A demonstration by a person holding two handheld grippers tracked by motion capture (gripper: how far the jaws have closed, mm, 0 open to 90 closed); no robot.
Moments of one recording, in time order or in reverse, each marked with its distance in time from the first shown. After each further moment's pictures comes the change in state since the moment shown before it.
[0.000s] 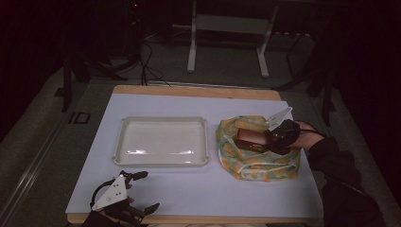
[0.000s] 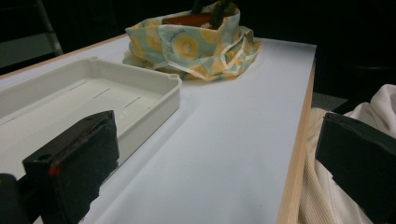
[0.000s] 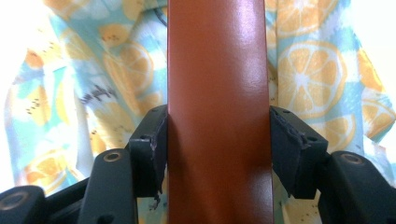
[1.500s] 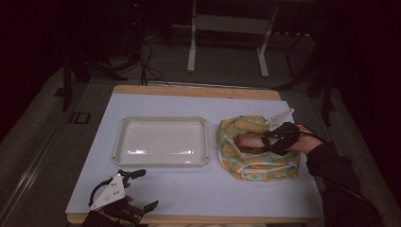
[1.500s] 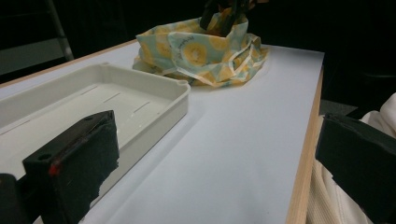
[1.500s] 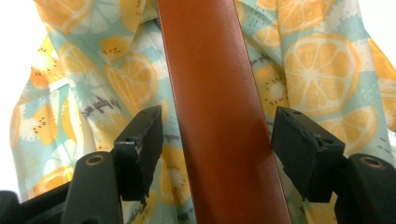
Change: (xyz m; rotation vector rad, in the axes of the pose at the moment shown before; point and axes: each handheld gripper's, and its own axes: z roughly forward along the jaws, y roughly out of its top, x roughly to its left) left arm 0.002 0.001 -0.003 -0.026 0.030 -0.011; right arm 0.004 -0.007 0.009 -0.036 0.005 0.085
